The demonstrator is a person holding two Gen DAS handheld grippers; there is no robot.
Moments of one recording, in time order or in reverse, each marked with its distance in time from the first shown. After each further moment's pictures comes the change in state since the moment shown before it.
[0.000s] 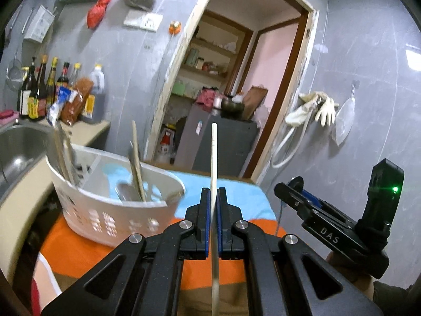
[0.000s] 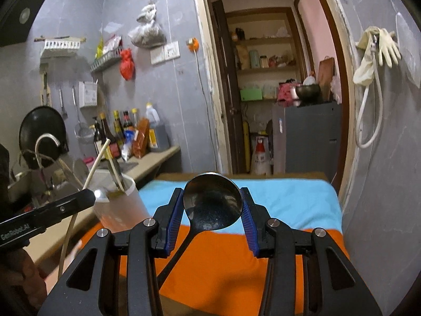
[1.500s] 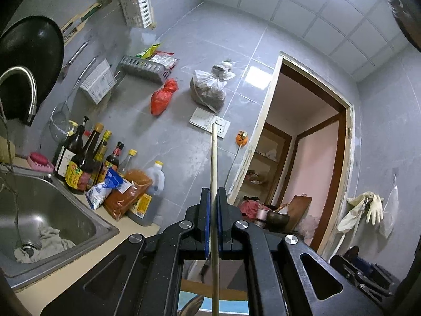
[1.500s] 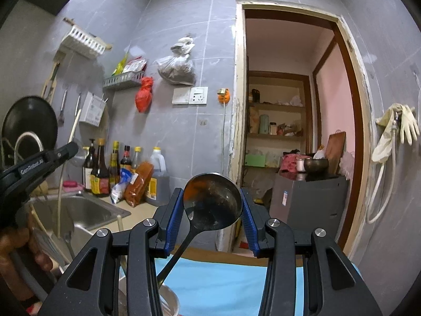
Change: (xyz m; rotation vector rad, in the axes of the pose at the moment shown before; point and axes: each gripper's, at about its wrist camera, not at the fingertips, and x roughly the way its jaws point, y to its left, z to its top) left arm 0.003 0.188 0.063 -0.073 -0.618 0.164; right arm 0.090 0.103 0.017 -0.244 -0.311 -0.093
